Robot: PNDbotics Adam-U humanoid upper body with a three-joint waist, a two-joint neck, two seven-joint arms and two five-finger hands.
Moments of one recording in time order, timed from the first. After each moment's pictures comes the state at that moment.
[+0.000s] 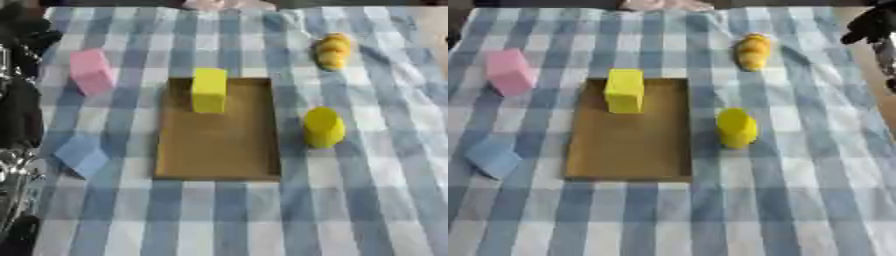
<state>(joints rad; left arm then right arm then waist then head) -0.26 0.29 0.05 -1.98 0.17 -0.12 0.20 -0.35 -0.52 -0.06 -1.99 -0.08 -0.02 0.09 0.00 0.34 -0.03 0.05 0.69</state>
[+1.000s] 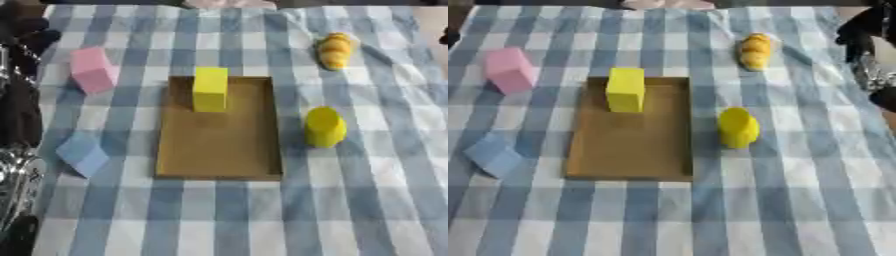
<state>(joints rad) -0.26 0.29 0.05 -1.98 0.17 -0.12 0.20 -0.37 -0.72 -0.01 -1.99 0.11 -0.06 0.22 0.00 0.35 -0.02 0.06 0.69</state>
